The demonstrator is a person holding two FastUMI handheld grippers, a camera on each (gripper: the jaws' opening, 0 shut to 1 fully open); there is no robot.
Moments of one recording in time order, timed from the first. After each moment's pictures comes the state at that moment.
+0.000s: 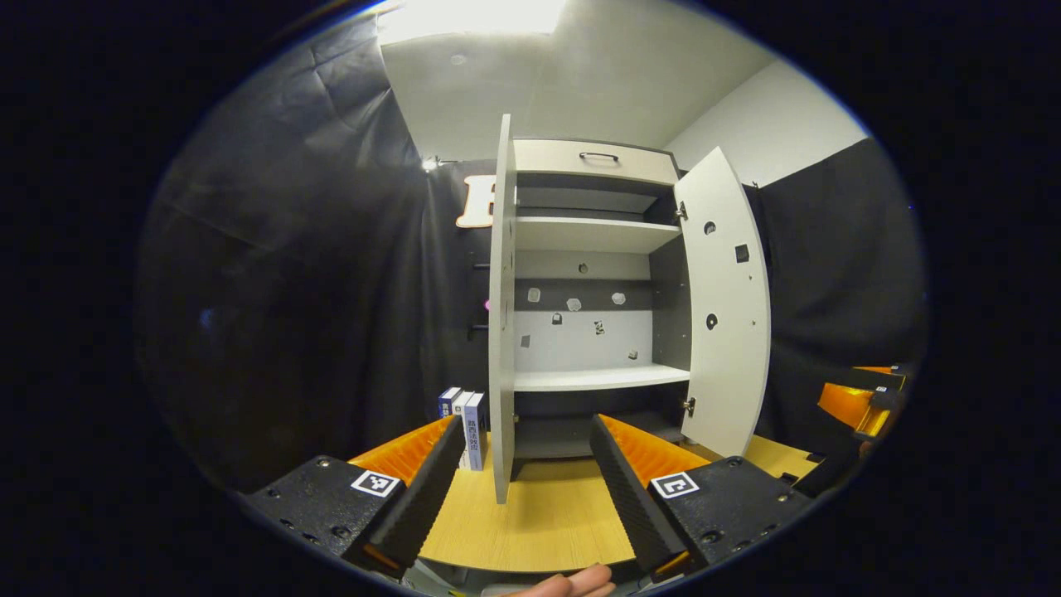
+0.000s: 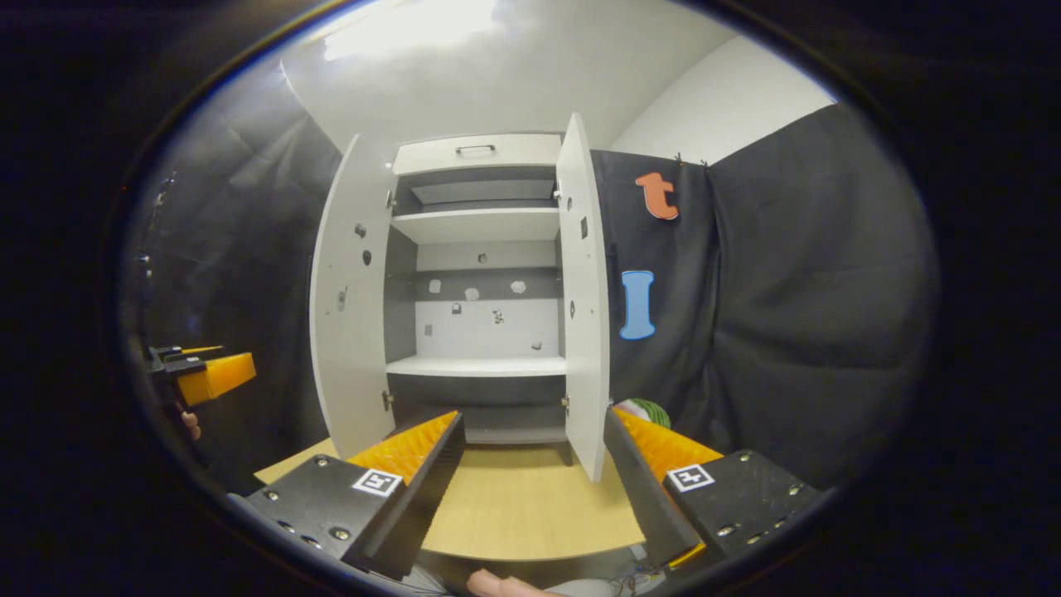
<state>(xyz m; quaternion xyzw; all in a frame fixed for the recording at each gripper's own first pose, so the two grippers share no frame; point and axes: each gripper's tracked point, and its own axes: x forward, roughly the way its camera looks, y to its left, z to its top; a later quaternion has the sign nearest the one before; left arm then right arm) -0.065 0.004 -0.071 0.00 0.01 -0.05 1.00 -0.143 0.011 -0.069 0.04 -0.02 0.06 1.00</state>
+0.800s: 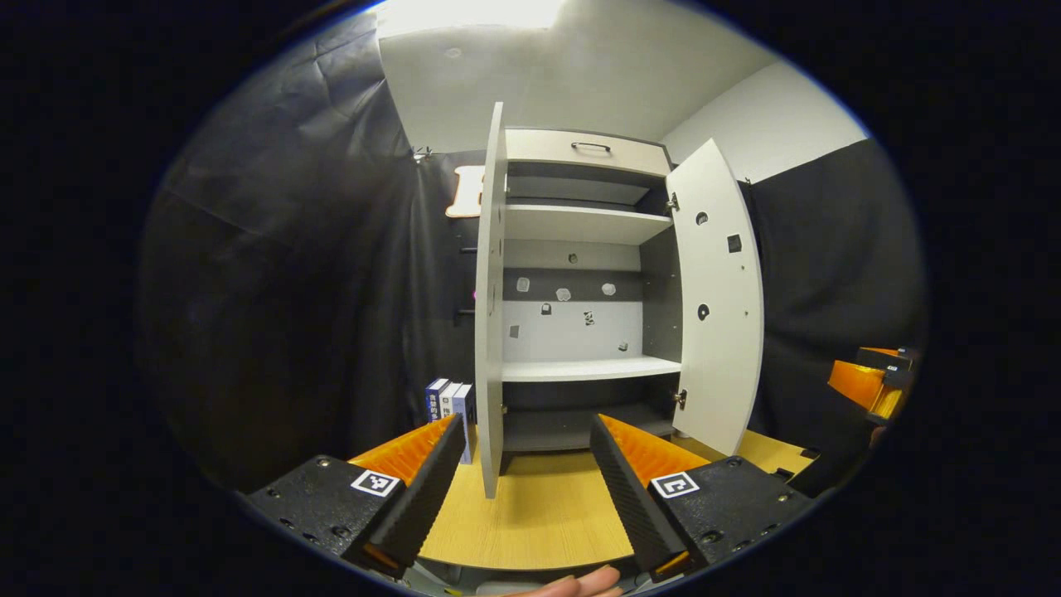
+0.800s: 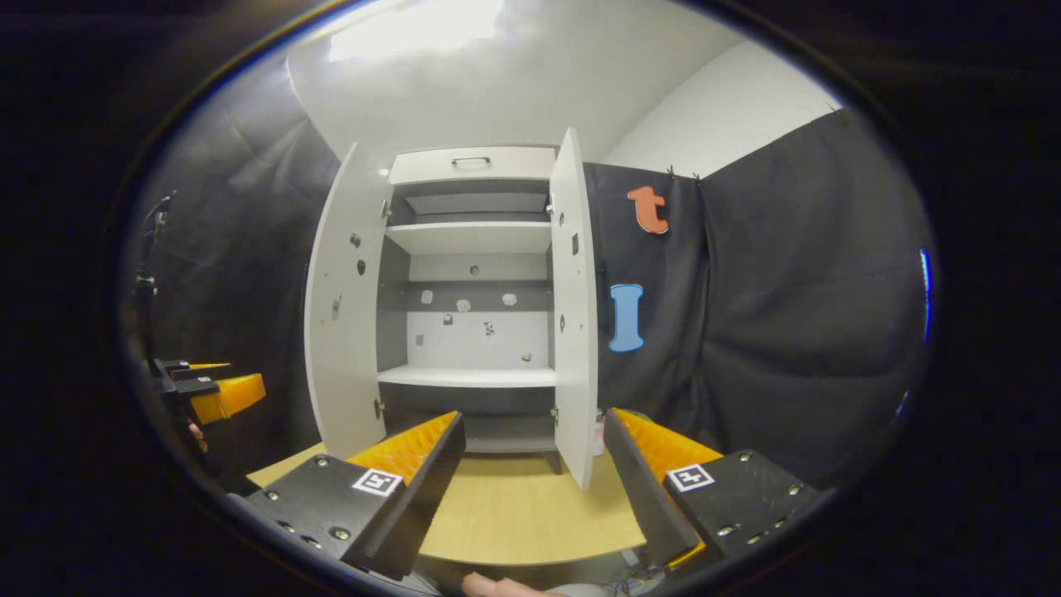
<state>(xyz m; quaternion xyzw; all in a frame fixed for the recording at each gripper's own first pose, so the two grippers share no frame) -0.064 -0.003 -0.083 0.00 0.02 -0.07 1.00 -0.153 0.005 -0.059 0.03 -0.04 0.04 1.00</state>
